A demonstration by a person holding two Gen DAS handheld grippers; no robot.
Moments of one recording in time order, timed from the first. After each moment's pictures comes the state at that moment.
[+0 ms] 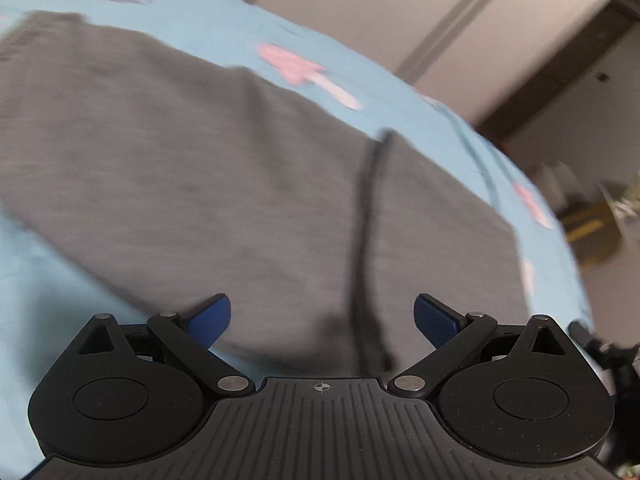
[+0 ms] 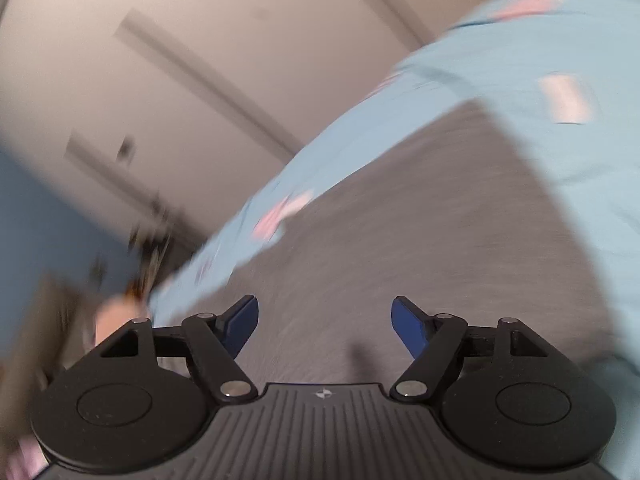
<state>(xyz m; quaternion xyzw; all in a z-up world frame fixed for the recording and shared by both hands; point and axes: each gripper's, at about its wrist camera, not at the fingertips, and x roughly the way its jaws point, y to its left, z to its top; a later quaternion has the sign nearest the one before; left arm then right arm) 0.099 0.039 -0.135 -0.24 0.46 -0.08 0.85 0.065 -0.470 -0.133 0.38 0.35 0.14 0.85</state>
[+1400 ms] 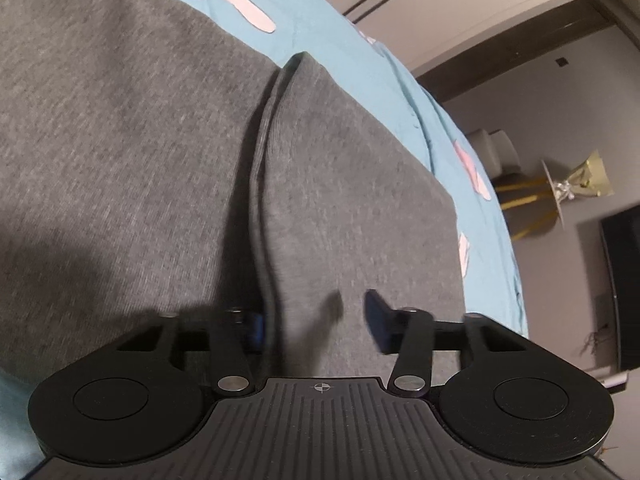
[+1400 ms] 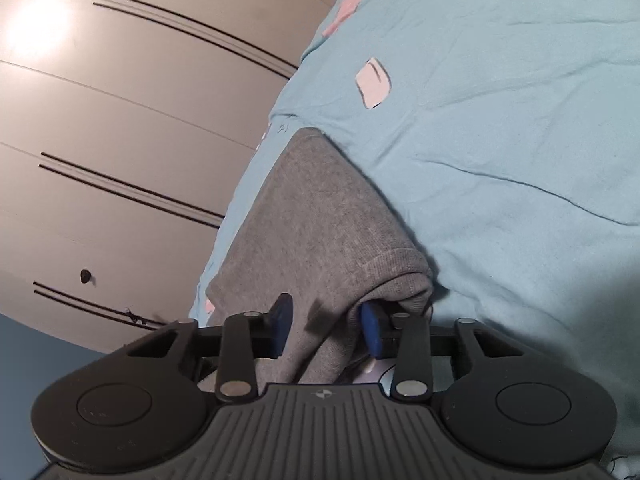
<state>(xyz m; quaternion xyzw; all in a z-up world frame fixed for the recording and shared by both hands) 0.160 -0.009 -0.172 -0.32 0.50 -0.18 0.78 0.023 -0.509 -0.190 0.52 0.34 0.04 0.78</state>
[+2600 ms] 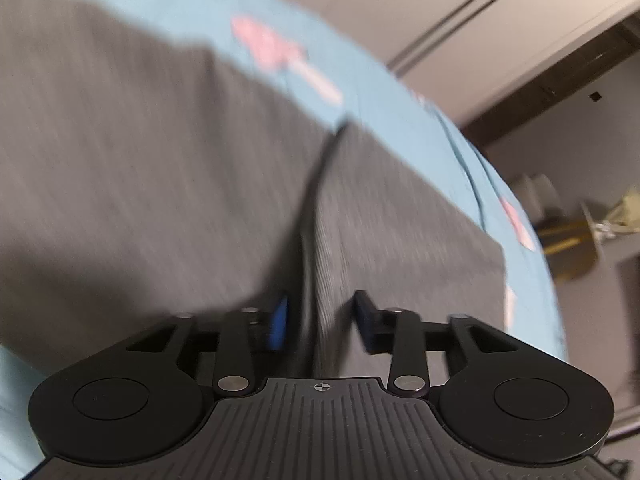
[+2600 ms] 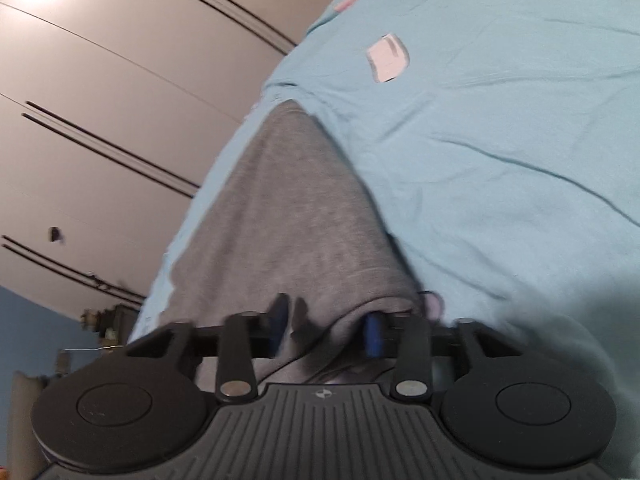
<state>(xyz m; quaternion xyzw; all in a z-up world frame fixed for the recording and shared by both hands) 0.153 0.029 -0.147 -0.29 0.45 -0.08 0.84 0.048 -0.483 -0.187 0.45 0.37 0.05 0.81</state>
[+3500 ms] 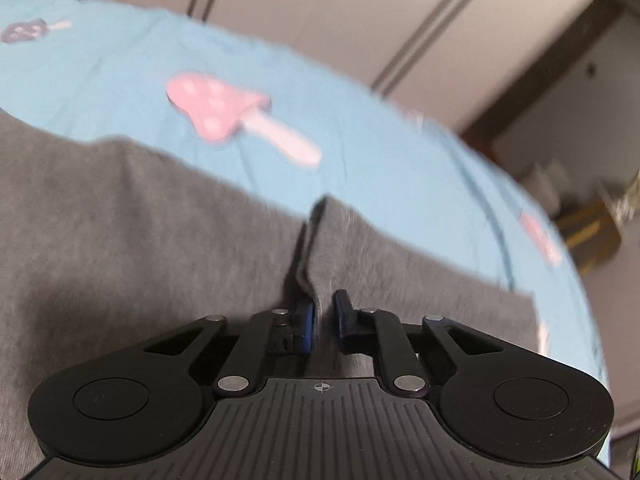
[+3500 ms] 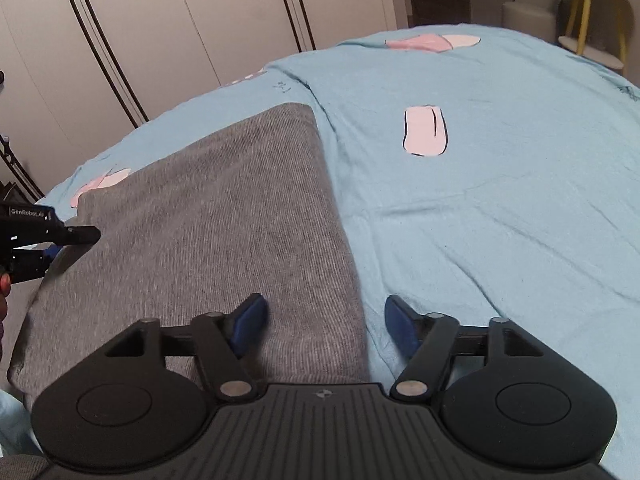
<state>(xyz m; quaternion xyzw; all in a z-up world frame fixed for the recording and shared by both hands) 0.232 0.012 -0.147 -0.23 0.41 -0.09 0.88 0.097 -0.449 -0.167 0.16 0.41 -0.01 0.90</state>
